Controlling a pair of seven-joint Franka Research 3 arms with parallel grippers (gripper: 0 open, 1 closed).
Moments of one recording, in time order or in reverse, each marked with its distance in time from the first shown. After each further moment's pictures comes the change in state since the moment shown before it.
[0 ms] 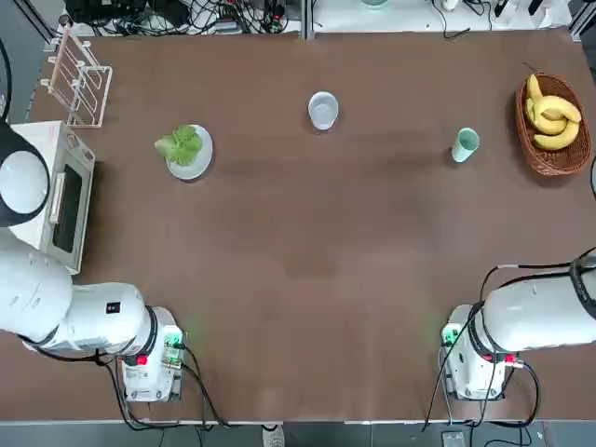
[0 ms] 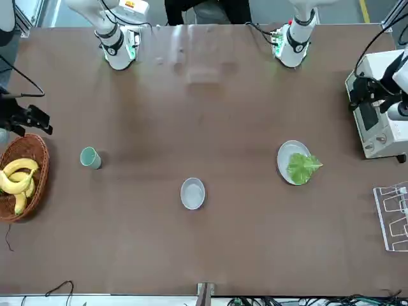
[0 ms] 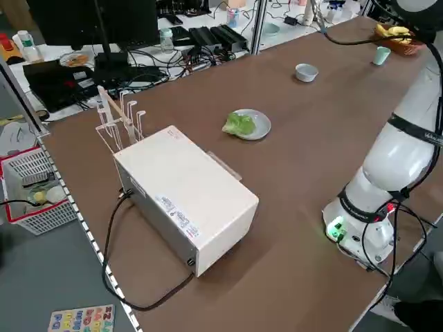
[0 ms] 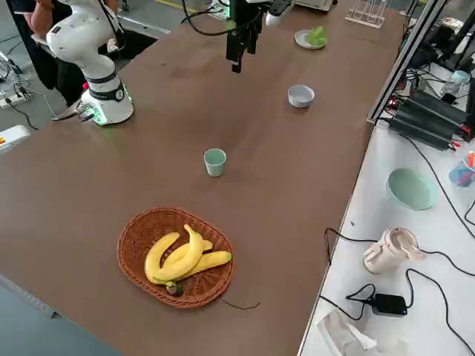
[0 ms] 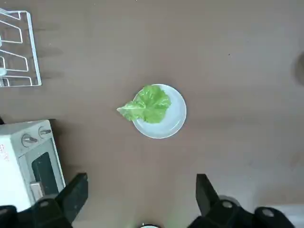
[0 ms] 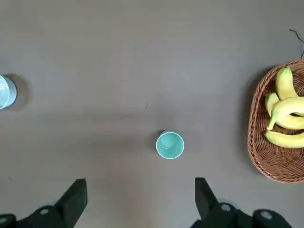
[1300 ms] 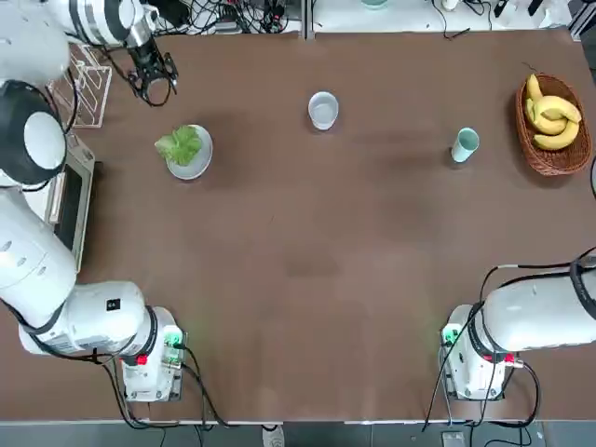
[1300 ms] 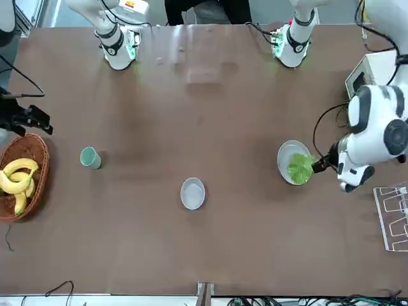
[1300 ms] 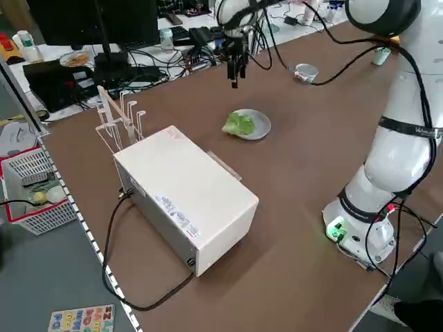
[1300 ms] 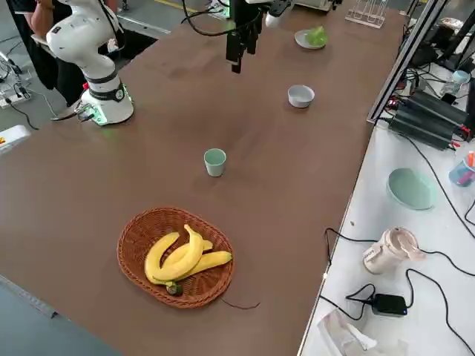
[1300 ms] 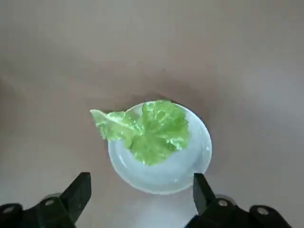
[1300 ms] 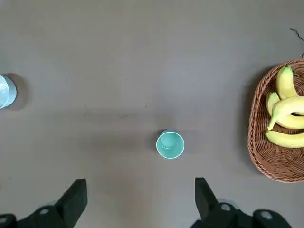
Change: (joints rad) left arm 0.061 0.223 0.001 -0.492 0.000 0.599 -0.515; right arm 0.000 0.000 0.000 -0.002 0.000 0.000 0.000
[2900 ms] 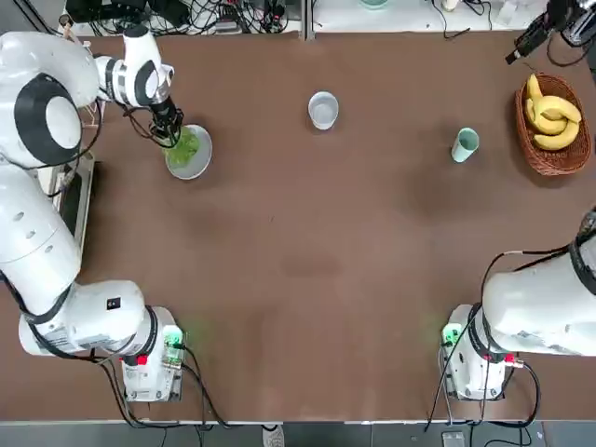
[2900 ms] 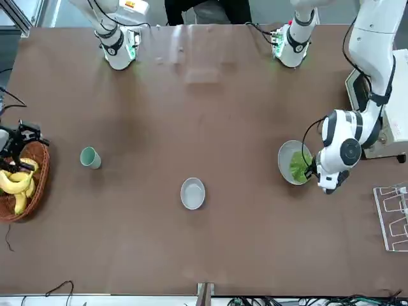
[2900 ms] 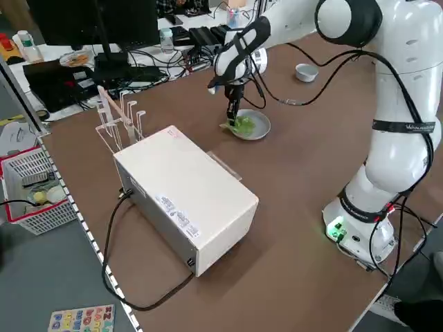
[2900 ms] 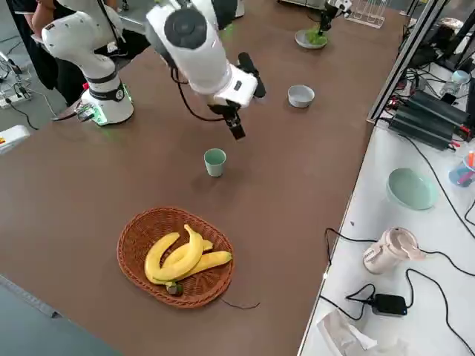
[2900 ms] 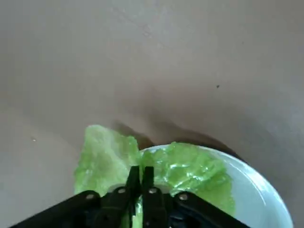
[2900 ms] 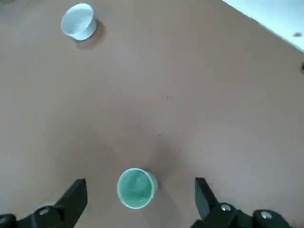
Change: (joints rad) left arm 0.014 0.176 0.003 -0.141 0.193 0.299 -0.209; right arm -0.322 0.197 -0.016 -0.153 0.496 0.162 -1.380
